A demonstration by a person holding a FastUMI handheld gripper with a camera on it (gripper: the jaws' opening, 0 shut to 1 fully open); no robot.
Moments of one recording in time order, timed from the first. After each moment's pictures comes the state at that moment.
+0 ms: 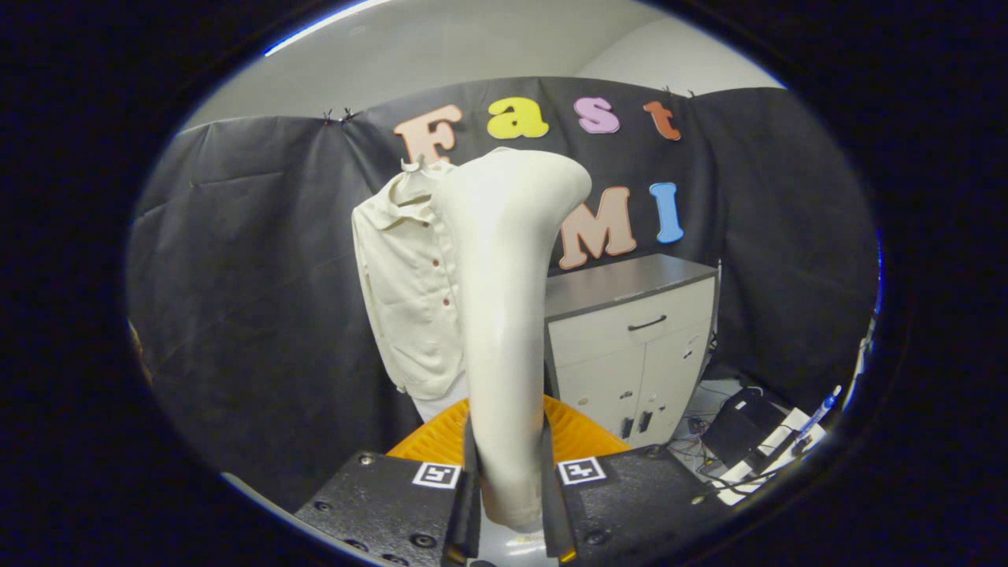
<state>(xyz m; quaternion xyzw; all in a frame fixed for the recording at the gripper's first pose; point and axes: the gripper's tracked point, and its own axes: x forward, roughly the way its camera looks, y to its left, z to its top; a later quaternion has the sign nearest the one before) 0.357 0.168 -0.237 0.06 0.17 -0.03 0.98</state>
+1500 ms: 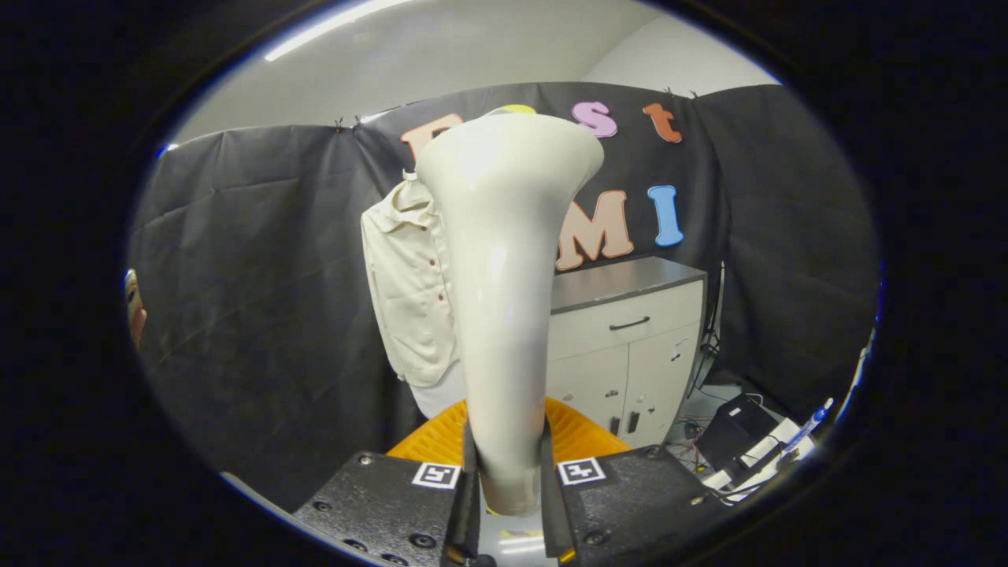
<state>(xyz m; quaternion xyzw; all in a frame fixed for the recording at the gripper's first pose) 0.338 0.154 -0.236 0.06 0.18 0.01 0.98</state>
